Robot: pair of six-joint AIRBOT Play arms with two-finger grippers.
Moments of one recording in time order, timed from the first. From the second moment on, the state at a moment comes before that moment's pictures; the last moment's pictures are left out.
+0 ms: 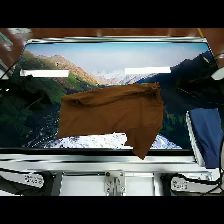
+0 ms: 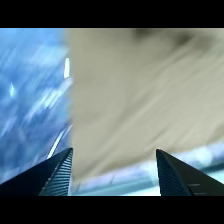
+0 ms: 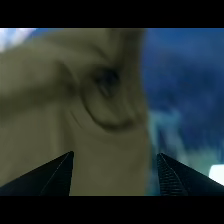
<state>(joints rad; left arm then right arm) 0.33 -1.63 1.45 1.12 -1.57 -1.40 -0.29 -1.48 1.38 -1.17 1.17 1.42</state>
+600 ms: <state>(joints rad) 0.55 -1.48 0.76 0.93 -1.35 -1.21 -0.44 -1.44 1.22 -1.04 1.40 1.39</state>
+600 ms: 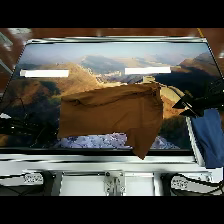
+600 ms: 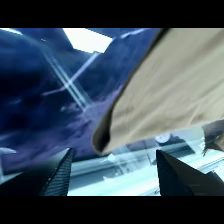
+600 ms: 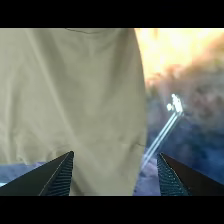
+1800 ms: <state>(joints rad) 0.41 -1.43 0.79 0.79 -1.27 -1.17 -0.28 -1.58 0.94 -1.02 1.21 1.38</state>
